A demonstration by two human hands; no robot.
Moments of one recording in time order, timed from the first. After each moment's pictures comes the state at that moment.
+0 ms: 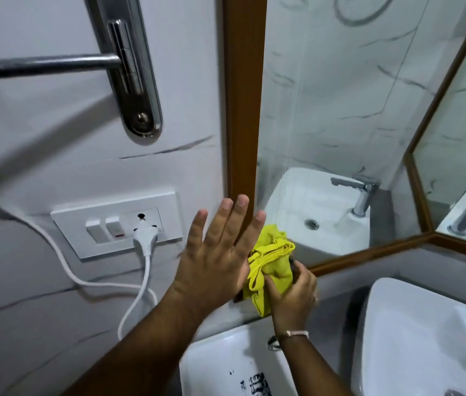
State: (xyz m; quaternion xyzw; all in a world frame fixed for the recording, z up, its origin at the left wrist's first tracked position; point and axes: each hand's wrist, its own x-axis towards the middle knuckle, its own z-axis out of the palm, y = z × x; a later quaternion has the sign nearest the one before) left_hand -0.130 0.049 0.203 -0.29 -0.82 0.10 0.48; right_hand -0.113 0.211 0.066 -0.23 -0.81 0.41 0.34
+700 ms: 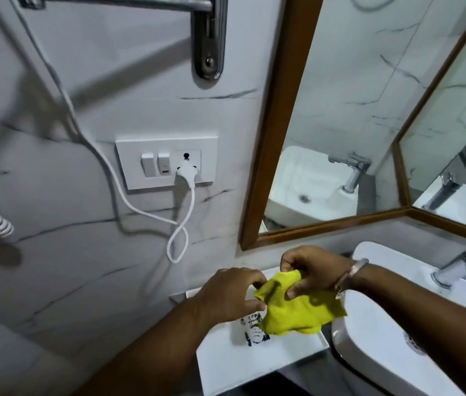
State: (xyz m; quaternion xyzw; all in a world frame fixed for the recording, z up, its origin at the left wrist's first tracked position) left_hand -0.044 0.006 0.112 -0.38 -0.88 -0.27 -0.08; right_hand -0.036 0.233 0.180 0.22 -0.93 0.23 -0.17
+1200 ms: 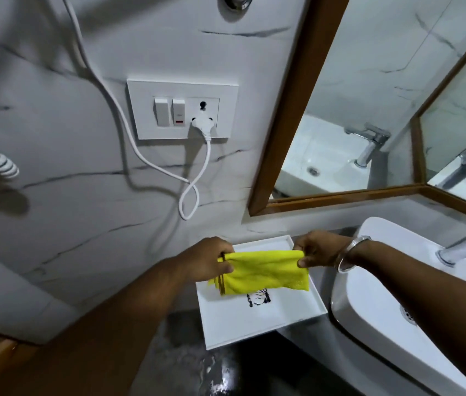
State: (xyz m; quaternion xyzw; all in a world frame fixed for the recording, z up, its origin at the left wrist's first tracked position) left_hand -0.061 -0.050 0.071 -0.30 -0.87 -0.32 -0.21; right_hand -0.038 0.245 0.129 0.12 -0.93 0.15 -0.30
